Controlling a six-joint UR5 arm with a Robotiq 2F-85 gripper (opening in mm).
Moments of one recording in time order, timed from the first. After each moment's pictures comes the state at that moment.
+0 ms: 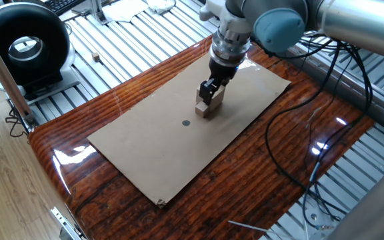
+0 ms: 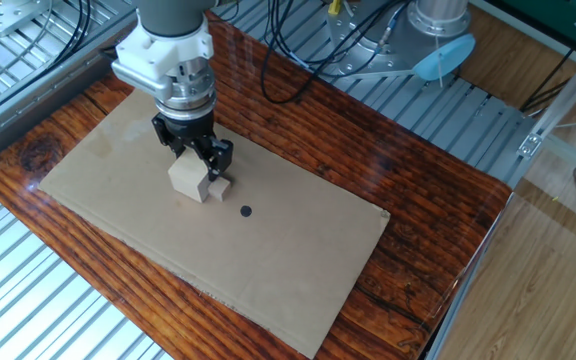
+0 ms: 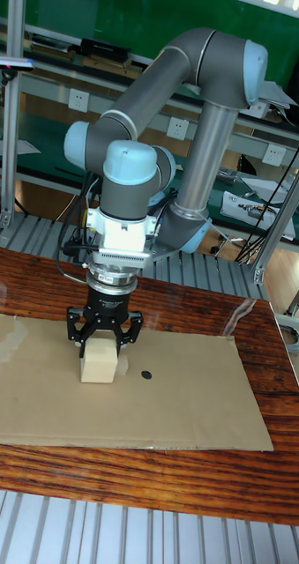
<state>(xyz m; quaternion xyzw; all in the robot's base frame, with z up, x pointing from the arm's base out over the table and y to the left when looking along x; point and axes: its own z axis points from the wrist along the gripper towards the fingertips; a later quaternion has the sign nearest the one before) 0.532 -0.046 0.036 -0.06 1.00 0.02 0.06</state>
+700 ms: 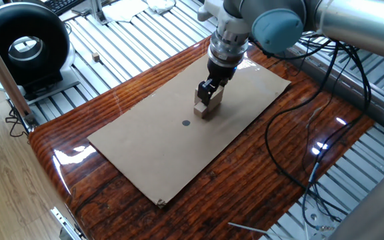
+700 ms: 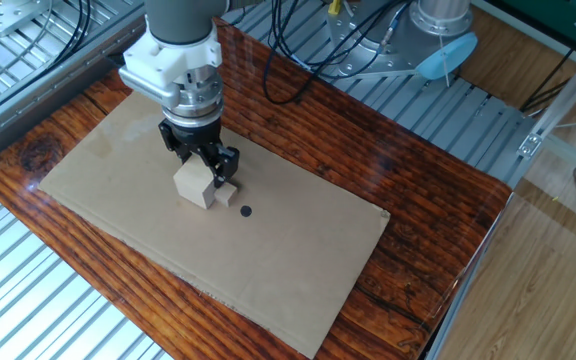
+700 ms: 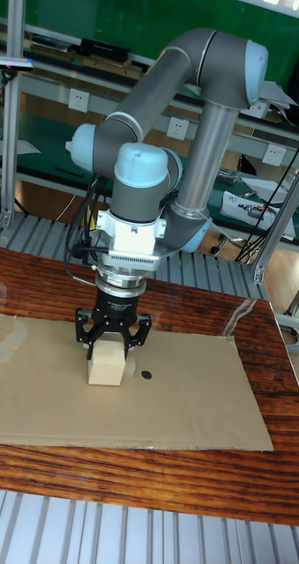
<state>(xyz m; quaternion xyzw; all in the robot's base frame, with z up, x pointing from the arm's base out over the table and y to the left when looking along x) 0.535 -0.029 0.036 -0.05 1.00 0.02 0.06</state>
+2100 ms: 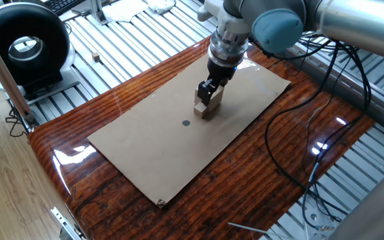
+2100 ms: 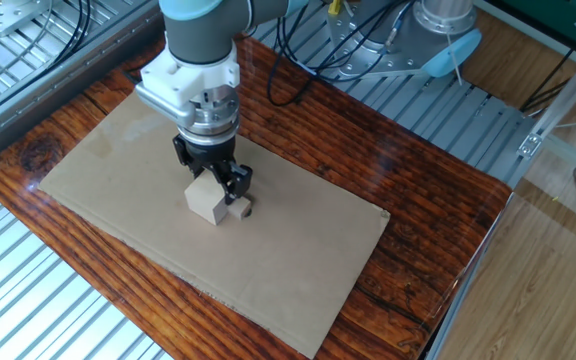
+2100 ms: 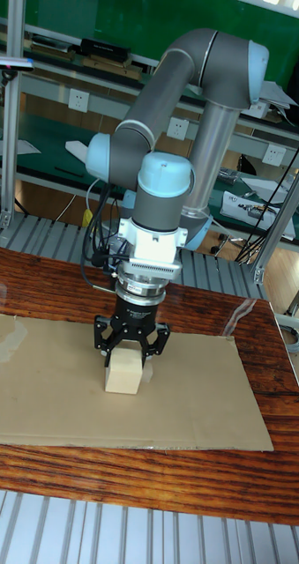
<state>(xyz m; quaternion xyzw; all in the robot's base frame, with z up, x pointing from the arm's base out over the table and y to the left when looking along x) 0.545 0.004 0.033 -0.02 1.00 0.02 0.07</state>
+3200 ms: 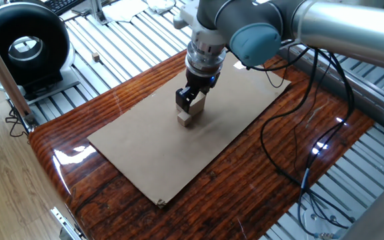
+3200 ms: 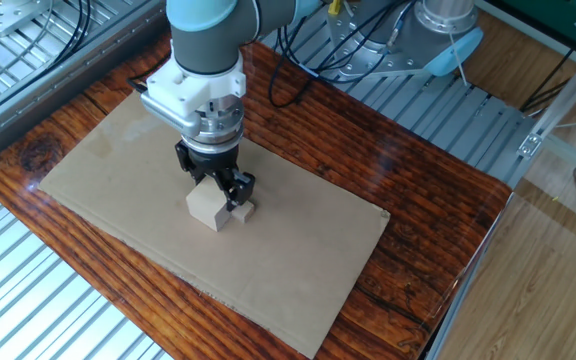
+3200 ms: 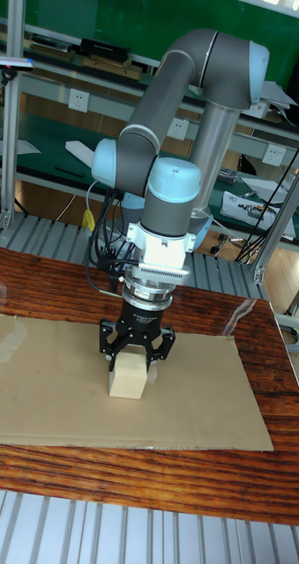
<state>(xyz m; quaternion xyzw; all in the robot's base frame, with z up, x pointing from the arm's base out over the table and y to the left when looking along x) 0.551 0.009 0.030 -0.03 1.00 0.01 0.07</state>
